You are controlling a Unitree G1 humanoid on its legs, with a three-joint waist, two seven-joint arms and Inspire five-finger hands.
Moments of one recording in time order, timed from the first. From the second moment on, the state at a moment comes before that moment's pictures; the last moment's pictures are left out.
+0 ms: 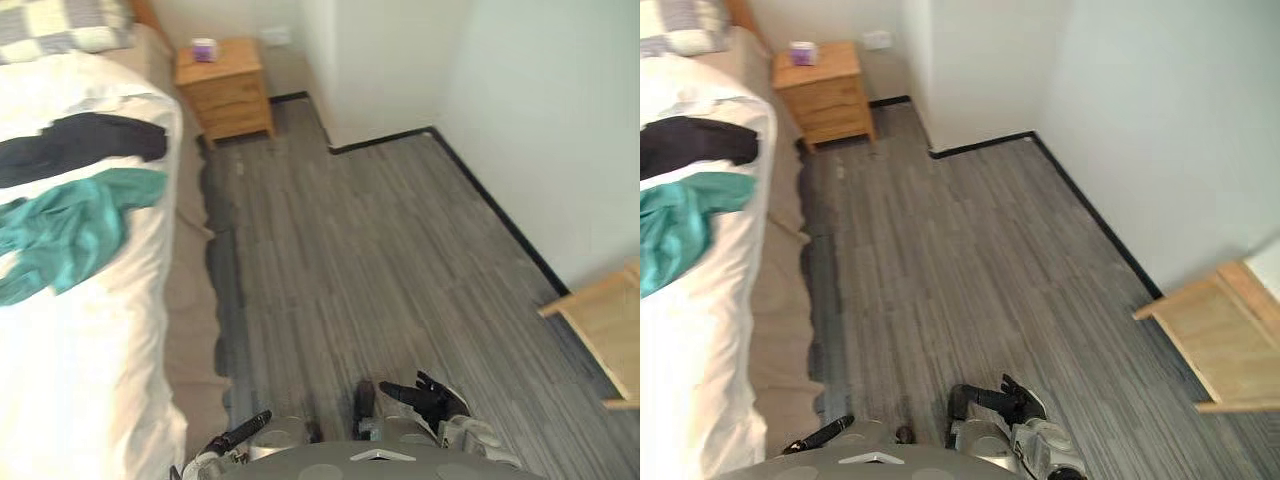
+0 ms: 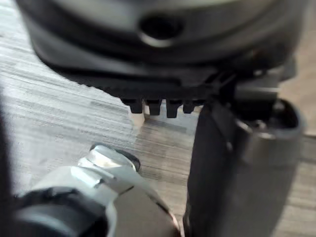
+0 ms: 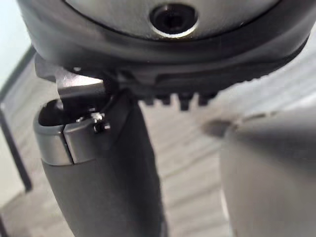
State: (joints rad) left arm 0.12 0.11 0.15 1.02 -0.35 0.20 0.05; right arm 0.02 -0.14 -0.16 1.07 0.12 -0.04 0.23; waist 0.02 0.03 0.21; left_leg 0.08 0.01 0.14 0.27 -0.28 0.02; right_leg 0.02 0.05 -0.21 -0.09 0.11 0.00
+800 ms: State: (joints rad) left arm 0.00 0.11 0.06 1.06 -0.31 0.18 0.15; right arm 0.10 -0.15 -0.17 1.07 0.21 -0.04 0.27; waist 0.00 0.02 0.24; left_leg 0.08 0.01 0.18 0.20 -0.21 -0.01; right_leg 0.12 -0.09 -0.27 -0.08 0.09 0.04
